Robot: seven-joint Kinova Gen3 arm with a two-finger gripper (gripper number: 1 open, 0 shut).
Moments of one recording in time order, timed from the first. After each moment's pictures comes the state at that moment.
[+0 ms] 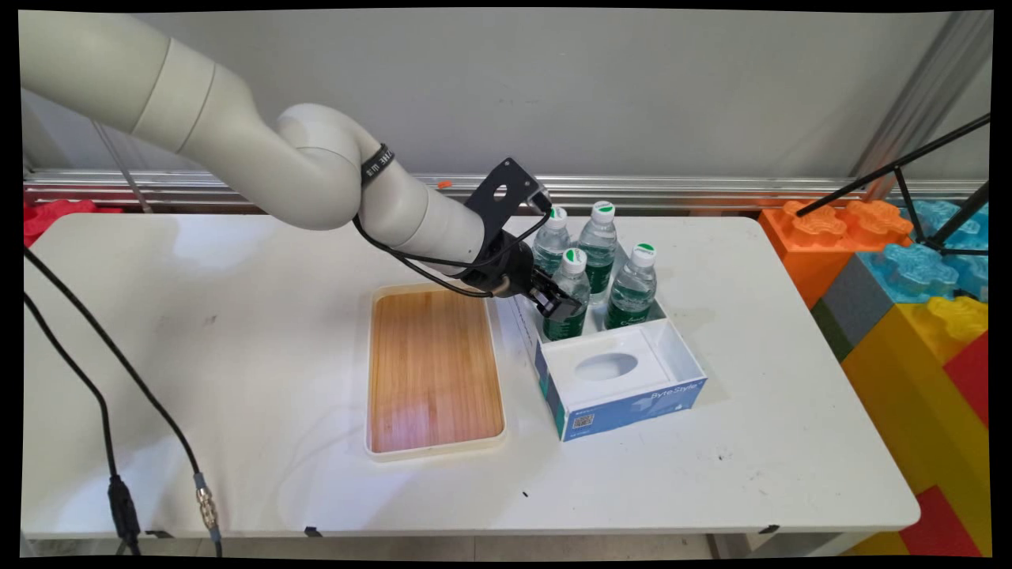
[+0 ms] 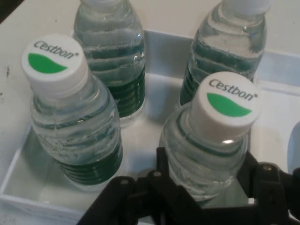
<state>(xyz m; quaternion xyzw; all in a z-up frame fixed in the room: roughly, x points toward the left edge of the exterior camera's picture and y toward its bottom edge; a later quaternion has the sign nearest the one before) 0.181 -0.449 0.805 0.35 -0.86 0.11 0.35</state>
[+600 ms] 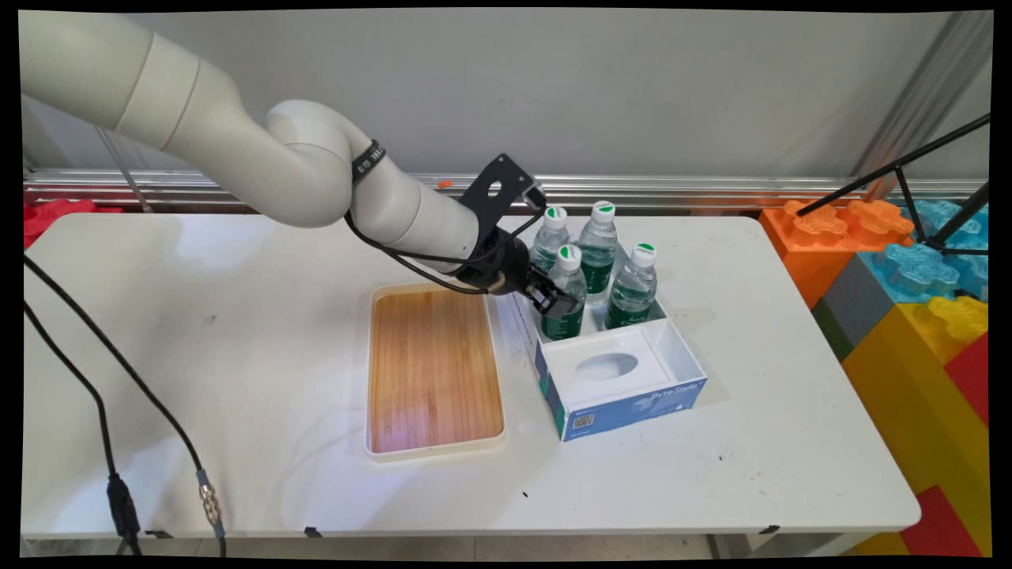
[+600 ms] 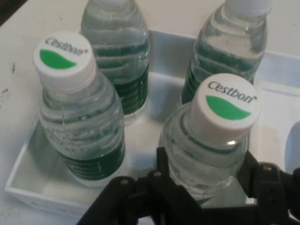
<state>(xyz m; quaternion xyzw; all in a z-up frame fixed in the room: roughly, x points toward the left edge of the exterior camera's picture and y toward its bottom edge) 0.185 -0.445 0.814 0.36 -0.85 0.11 0.36</state>
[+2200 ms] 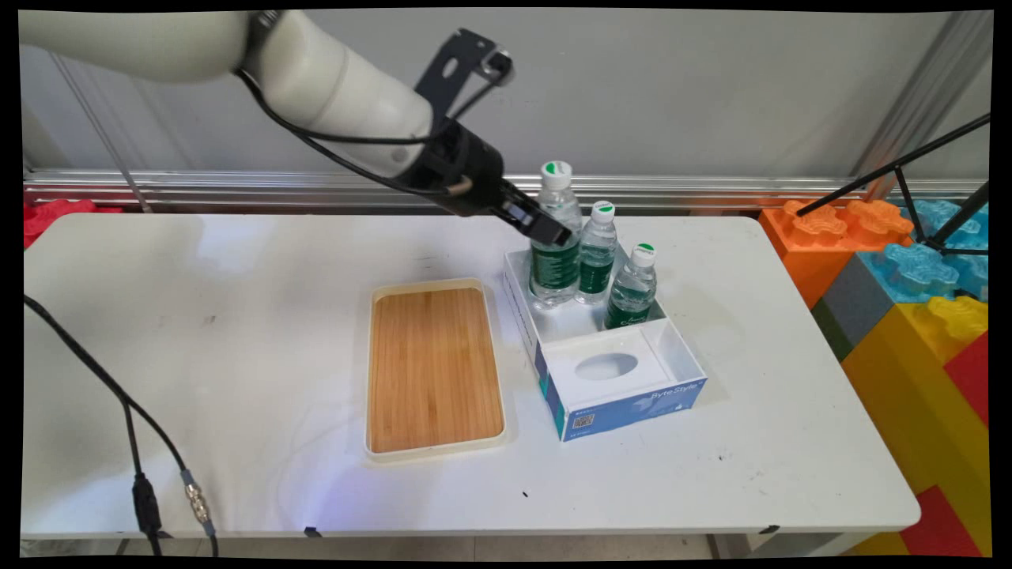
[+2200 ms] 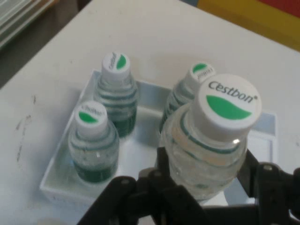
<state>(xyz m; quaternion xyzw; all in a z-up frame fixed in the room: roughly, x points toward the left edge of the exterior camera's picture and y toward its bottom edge) 0.217 -0.424 0.941 0.37 -0.84 0.10 0.38</state>
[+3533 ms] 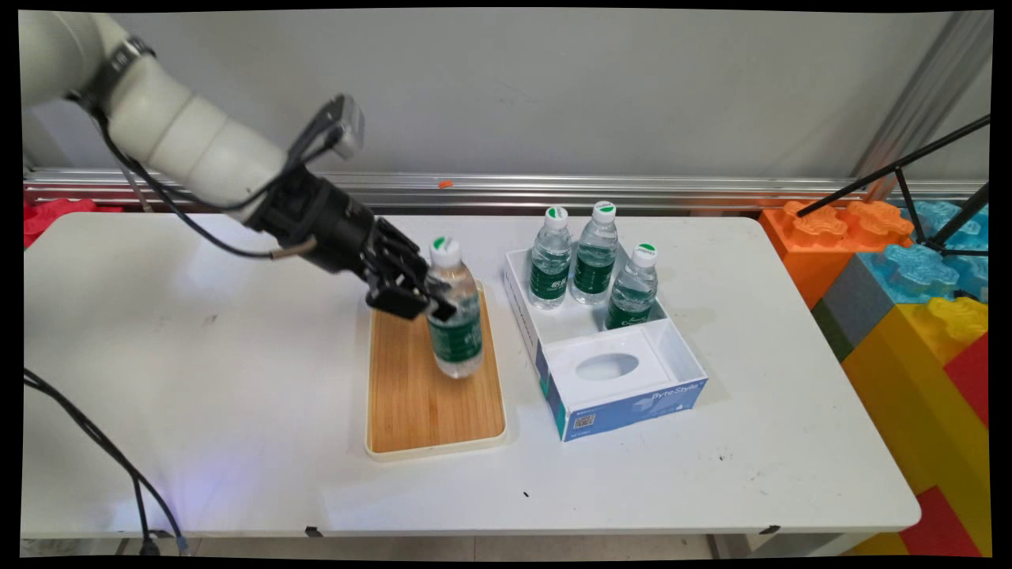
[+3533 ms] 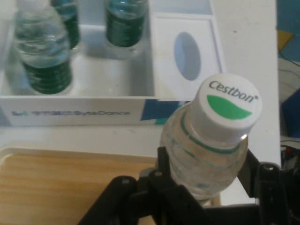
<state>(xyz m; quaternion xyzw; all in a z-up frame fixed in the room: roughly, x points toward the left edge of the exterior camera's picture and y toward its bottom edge) 0.333 -0.382 0.899 0.25 -0.89 0.02 0.37</state>
